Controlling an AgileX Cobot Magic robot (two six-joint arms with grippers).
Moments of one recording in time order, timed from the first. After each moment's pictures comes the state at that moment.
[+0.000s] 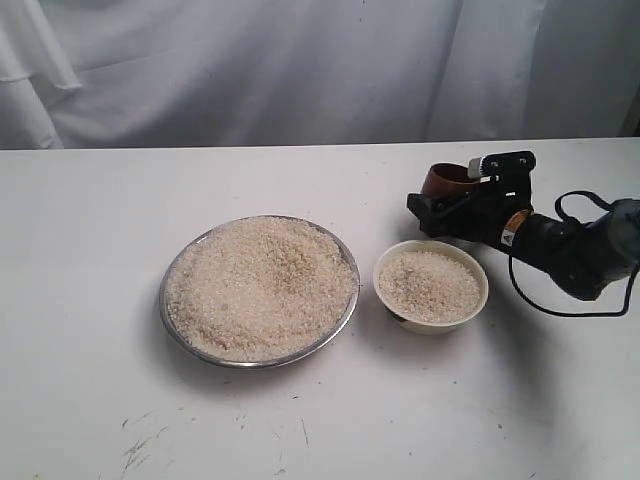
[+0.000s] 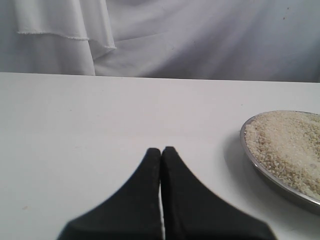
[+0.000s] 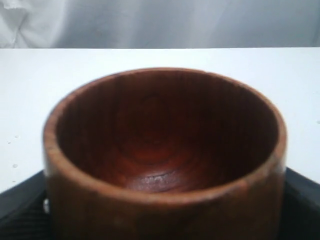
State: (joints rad) left arm 0.01 0.01 0.00 -0.04 0.29 0.01; right arm 0.18 2.38 -1.19 -0.61 -0.85 0.48
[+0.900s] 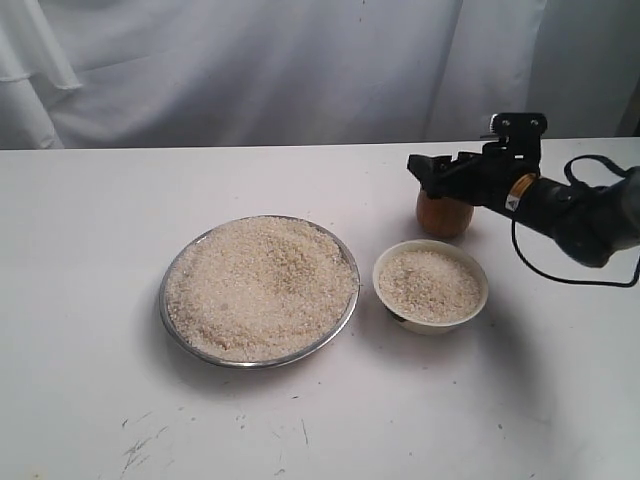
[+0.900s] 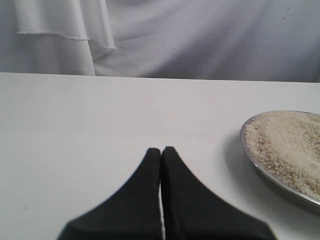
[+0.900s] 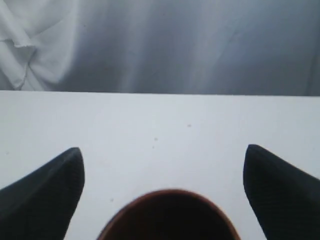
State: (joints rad) left arm 0.01 0.01 0.00 -0.04 0.29 0.01; right arm 0.19 2.28 -1.21 -0.61 -0.80 0.59
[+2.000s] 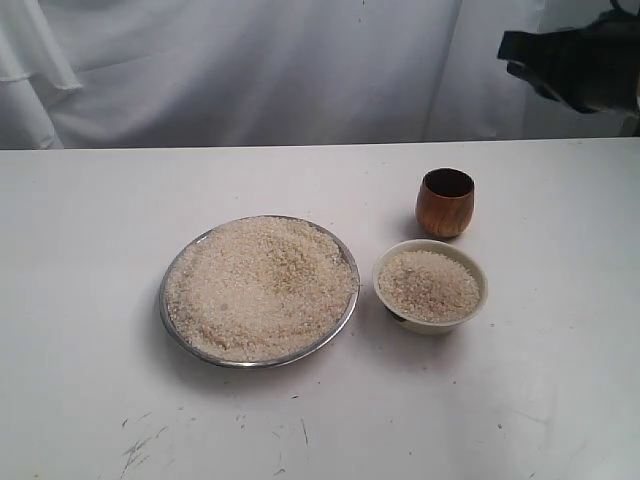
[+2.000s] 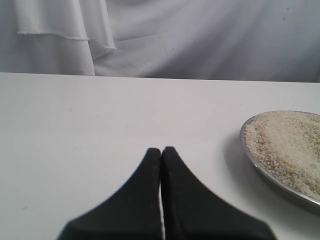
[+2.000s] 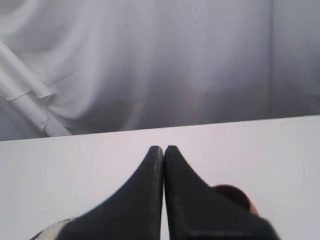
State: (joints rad) left arm 0.01 0.01 0.00 -0.04 0.29 0.01; right arm 0.21 1.51 -0.98 -1.17 -0.30 1.44
